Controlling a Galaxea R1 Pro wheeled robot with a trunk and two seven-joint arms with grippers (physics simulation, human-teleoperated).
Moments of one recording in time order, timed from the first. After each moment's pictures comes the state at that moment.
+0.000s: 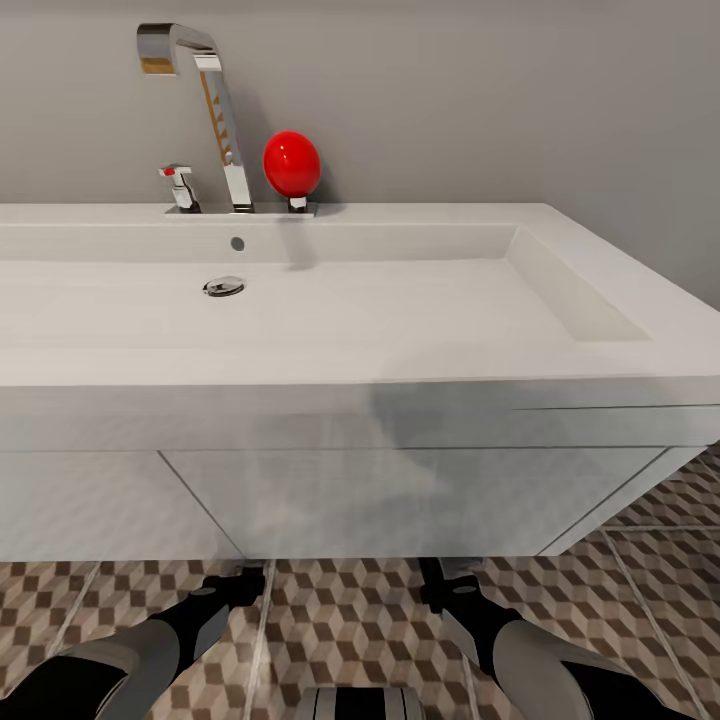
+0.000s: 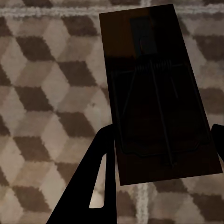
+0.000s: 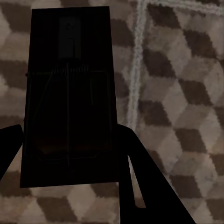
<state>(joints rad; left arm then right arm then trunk) -0.78 0.02 -0.19 0.00 0.19 -0.05 0.05 -0.78 0.13 -0.20 -0.03 0.34 0.04 -0.21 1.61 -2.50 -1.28</state>
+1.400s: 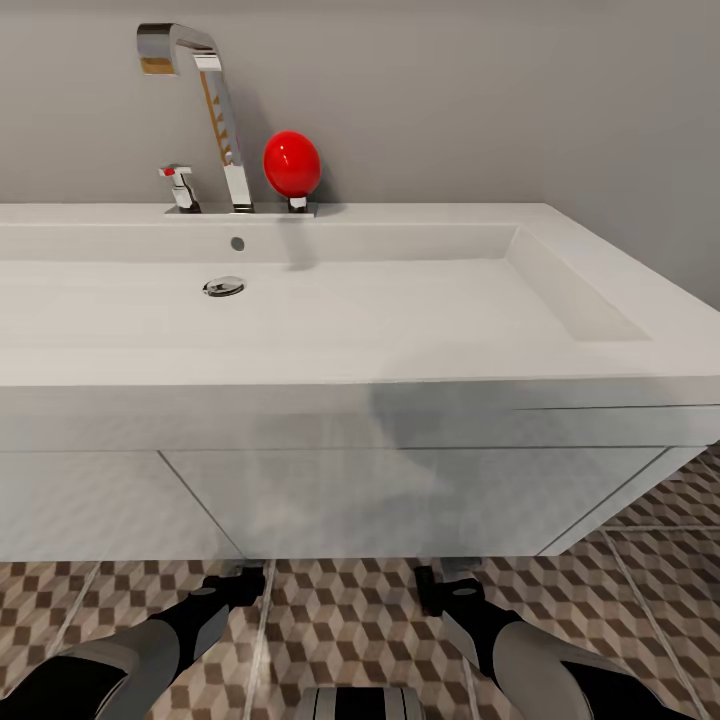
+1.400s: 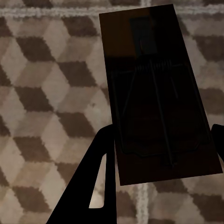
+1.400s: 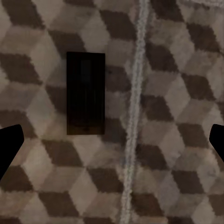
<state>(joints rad) -0.78 0.02 -0.19 0.00 0.19 -0.05 0.05 -0.78 0.13 -0.20 -0.01 0.33 0.04 -0.21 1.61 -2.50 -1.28</state>
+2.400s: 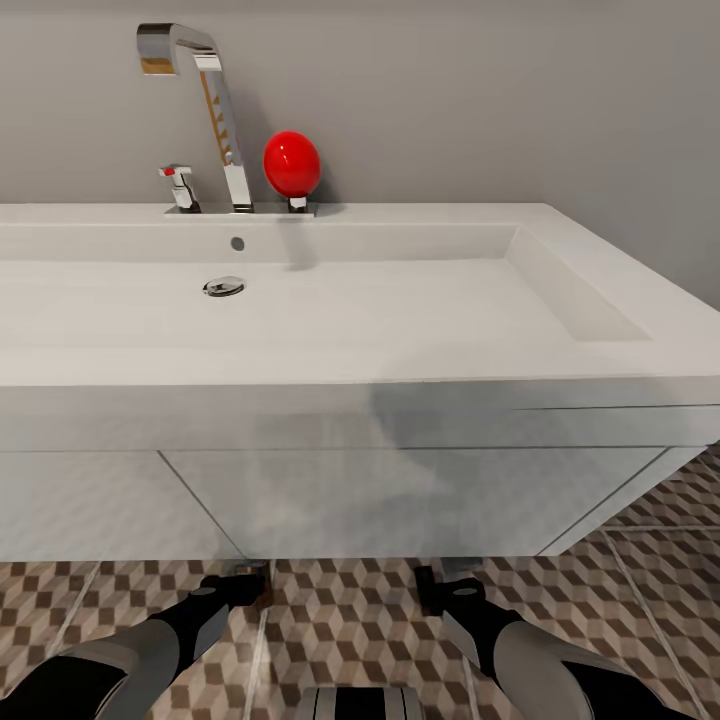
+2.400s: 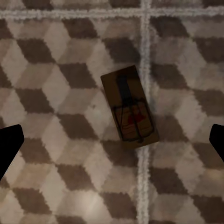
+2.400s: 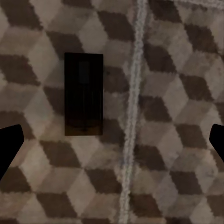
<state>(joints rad) -0.78 0.02 -0.19 -0.01 0.19 -0.05 0.05 -0.78 0.12 -0.20 -0.01 0.33 0.04 -0.21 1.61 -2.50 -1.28</state>
